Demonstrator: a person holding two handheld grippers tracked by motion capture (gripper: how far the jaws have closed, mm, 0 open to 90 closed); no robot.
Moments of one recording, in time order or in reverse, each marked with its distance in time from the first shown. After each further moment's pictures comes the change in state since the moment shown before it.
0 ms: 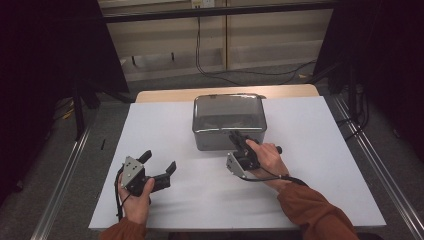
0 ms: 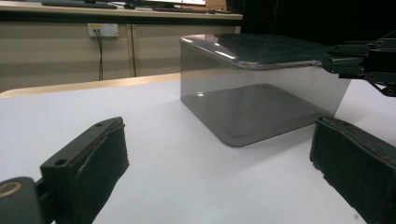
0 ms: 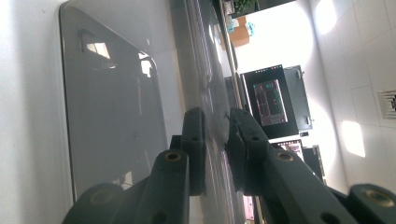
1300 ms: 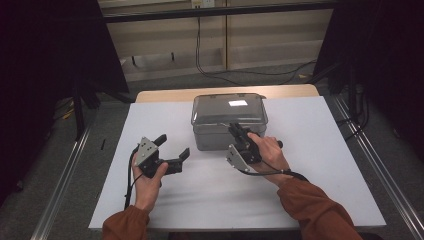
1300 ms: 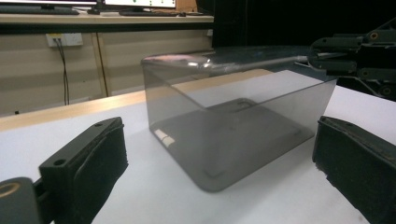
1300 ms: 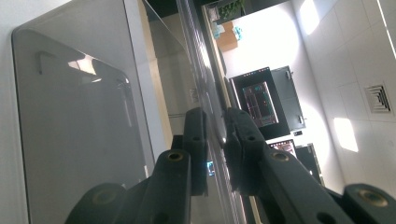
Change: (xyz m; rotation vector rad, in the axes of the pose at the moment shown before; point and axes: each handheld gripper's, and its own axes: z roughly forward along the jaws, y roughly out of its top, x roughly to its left) left arm -0.007 0.031 0.050 0.001 -0.124 0.038; right arm -0.025 0.004 -0.001 -0.029 -0.044 0.056
